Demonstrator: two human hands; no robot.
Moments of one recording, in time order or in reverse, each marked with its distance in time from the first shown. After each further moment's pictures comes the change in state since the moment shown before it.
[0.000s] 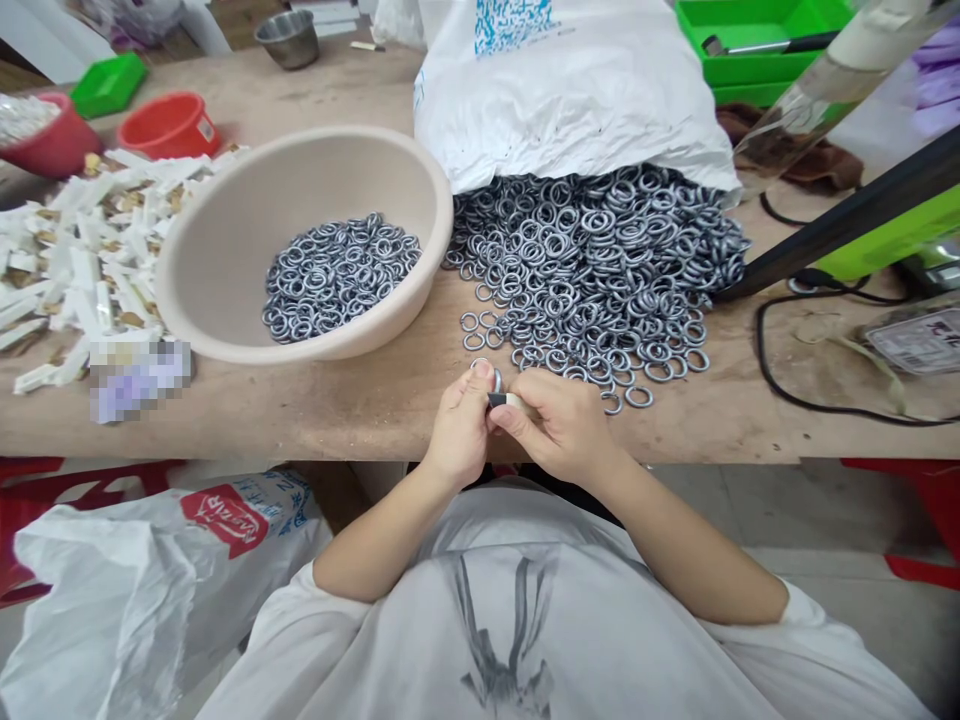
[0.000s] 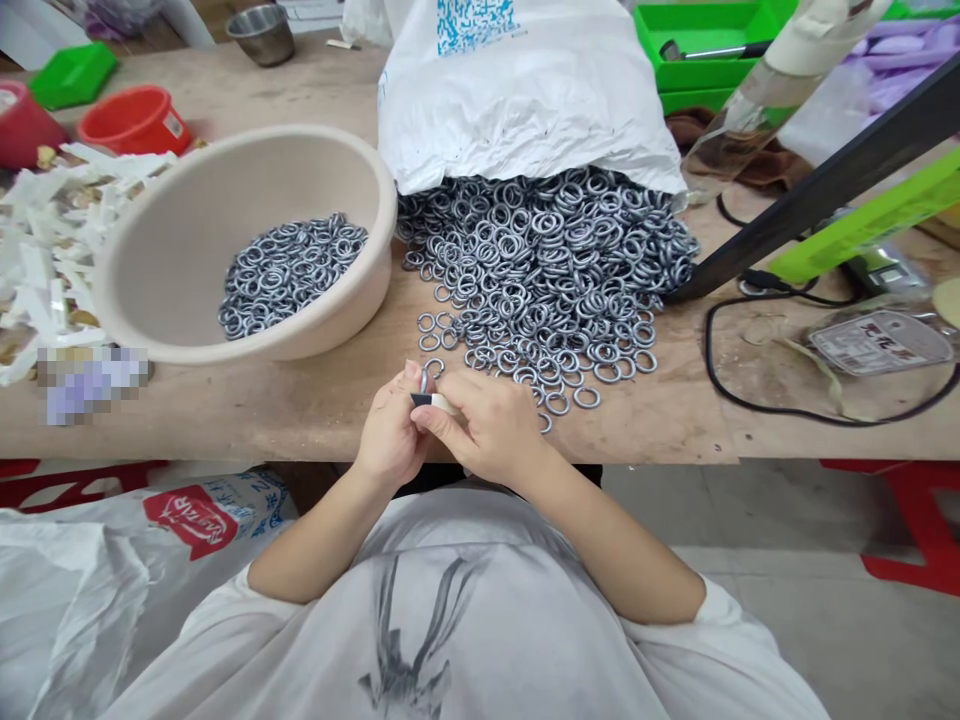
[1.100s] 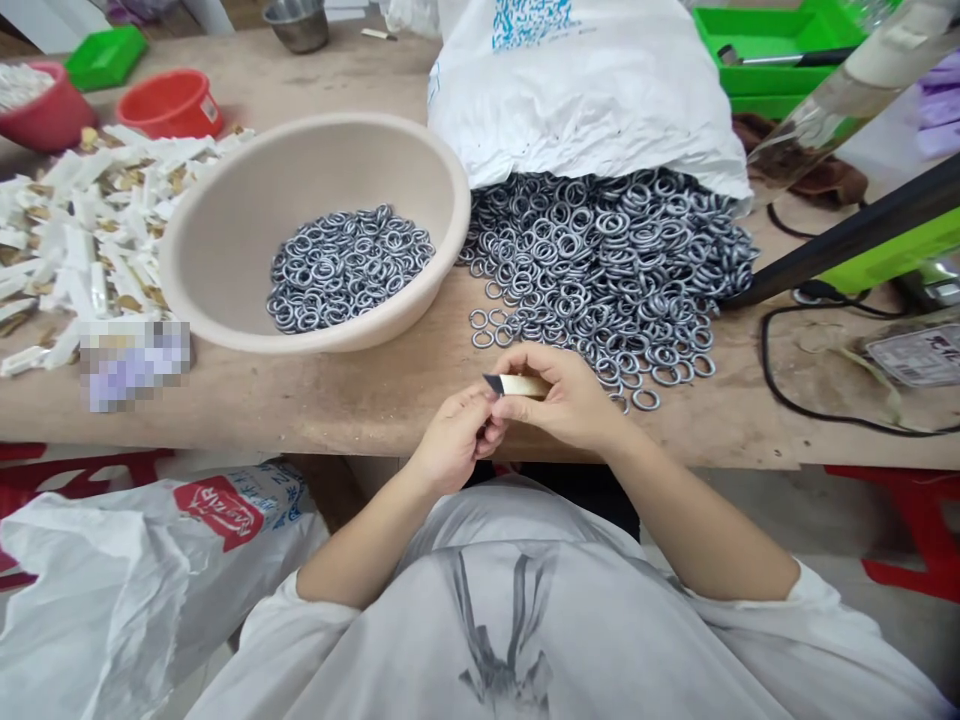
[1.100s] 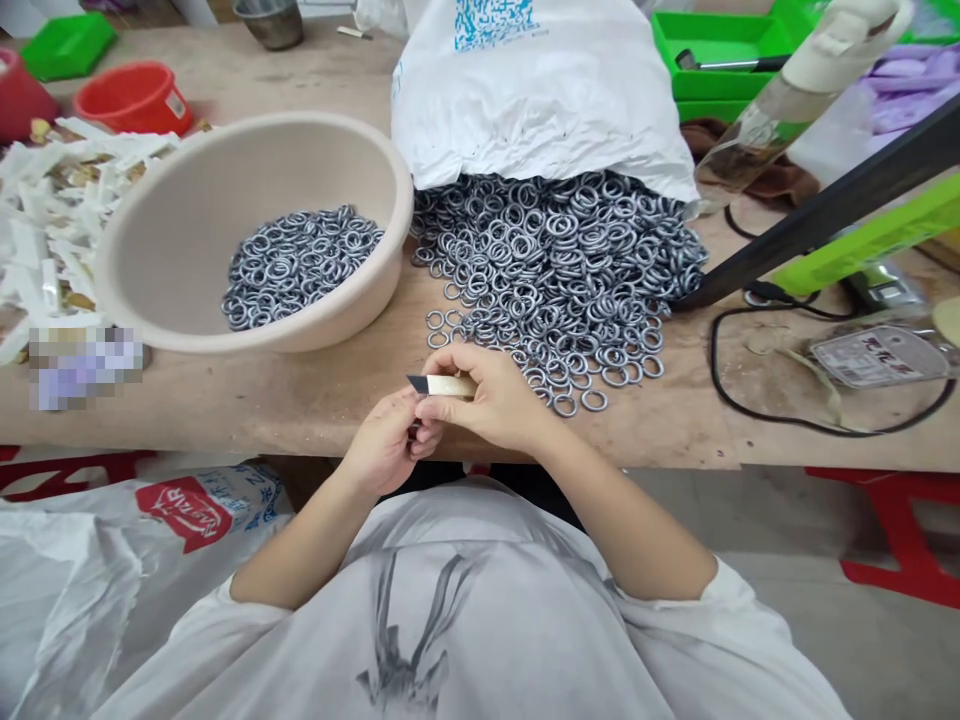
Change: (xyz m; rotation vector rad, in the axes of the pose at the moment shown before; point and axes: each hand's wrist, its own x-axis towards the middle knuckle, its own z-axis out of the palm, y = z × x) left_hand -0.011 0.010 -0.030 -0.029 -0.215 -0.280; right_hand 0.028 0.021 -0.001 0.554 -0.173 0.148
